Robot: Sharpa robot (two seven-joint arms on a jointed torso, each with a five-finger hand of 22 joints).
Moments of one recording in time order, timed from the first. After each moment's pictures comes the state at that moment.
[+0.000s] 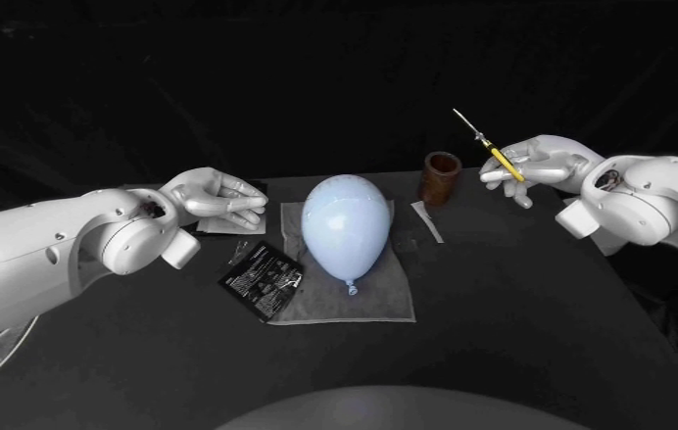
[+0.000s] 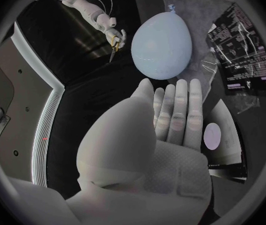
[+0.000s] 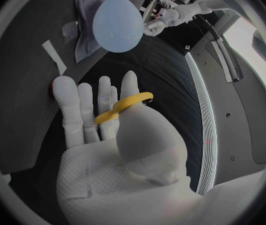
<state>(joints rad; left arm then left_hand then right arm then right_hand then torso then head) 1.18 -1.03 -0.08 1.51 -0.40 -0.08 0.03 1.65 -0.05 0.06 0.29 0.05 0.85 0.21 0.33 0.27 1.04 0.15 0.21 0.08 1.02 0.11 0.32 0.34 0.18 1.00 0.23 0.22 0.11 1.29 -1.10 -0.16 1.38 -0.56 -0.05 0.10 1.40 0.26 -0.44 -0.11 0.05 0.83 0.13 0.57 0.50 1.14 0.05 0.47 0.27 0.80 0.07 1.20 0.40 0.15 1.16 0.11 1.04 0.76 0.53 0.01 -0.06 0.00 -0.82</state>
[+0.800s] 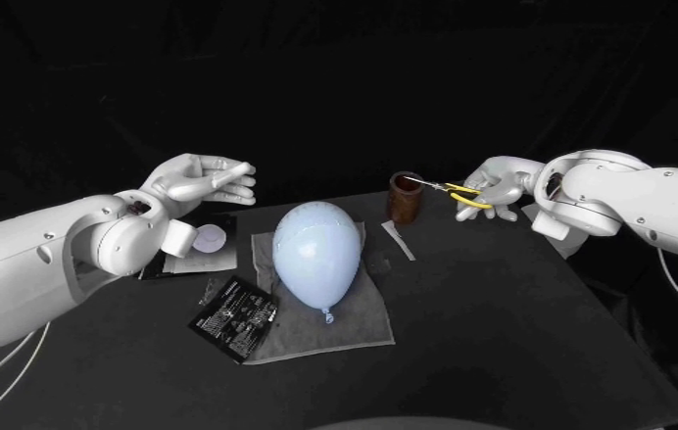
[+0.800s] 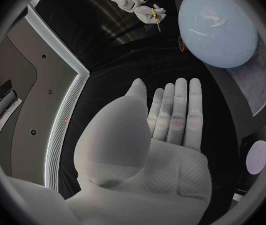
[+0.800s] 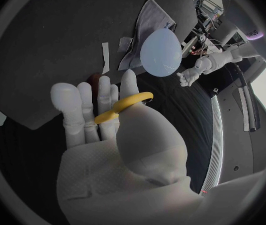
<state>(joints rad) 1.26 -0.83 -0.07 1.31 -0.20 -0.08 0.23 1.53 -0.06 0.02 0.29 0.05 0.85 0.21 0.30 0.25 1.12 0.14 0.19 0.07 1.05 0.10 0.34 0.38 0.18 1.01 0.23 0.22 0.09 1.34 -1.10 -0.16 1.40 -1.00 0.00 -0.11 1.40 0.26 -0.44 -0.15 0.07 0.89 0.11 0.55 0.51 1.15 0.05 0.45 0.27 0.81 0.09 1.16 0.42 0.15 1.24 0.09 1.07 0.82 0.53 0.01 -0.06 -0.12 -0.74</state>
